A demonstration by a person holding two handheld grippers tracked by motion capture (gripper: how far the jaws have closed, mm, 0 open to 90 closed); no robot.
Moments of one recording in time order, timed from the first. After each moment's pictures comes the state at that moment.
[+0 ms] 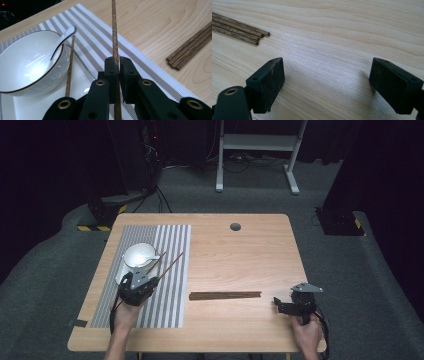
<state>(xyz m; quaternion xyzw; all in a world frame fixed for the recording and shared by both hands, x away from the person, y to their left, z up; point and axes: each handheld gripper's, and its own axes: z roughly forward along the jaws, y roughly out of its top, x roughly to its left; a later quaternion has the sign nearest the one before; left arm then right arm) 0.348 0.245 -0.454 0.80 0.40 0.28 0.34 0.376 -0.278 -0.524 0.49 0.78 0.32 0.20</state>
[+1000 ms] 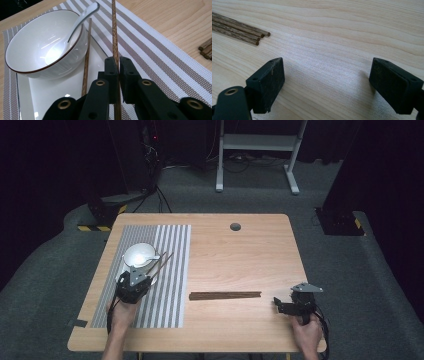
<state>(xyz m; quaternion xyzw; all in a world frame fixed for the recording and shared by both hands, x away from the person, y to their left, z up) 0.360 0.261 -0.469 0.79 0.44 0.29 0.31 0.376 -0.278 -0.524 0.49 0.78 0.32 0.20</state>
